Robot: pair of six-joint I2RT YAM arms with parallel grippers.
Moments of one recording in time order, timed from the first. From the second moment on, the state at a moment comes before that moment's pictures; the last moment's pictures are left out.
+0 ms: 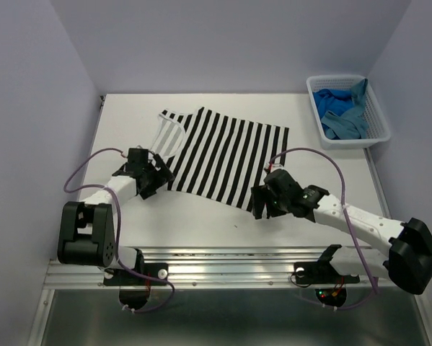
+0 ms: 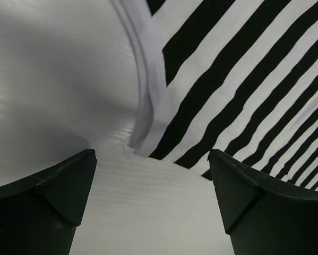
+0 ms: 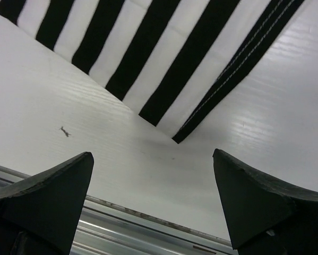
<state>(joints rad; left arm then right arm) -0.08 1.40 0.72 -0.25 0.07 -0.69 0.77 1.17 0.72 -0.51 0.14 0.52</state>
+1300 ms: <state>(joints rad) -0.15 1.40 0.61 -0.20 0.12 -0.74 0.77 1.34 0.63 -0.36 0.13 0.60</state>
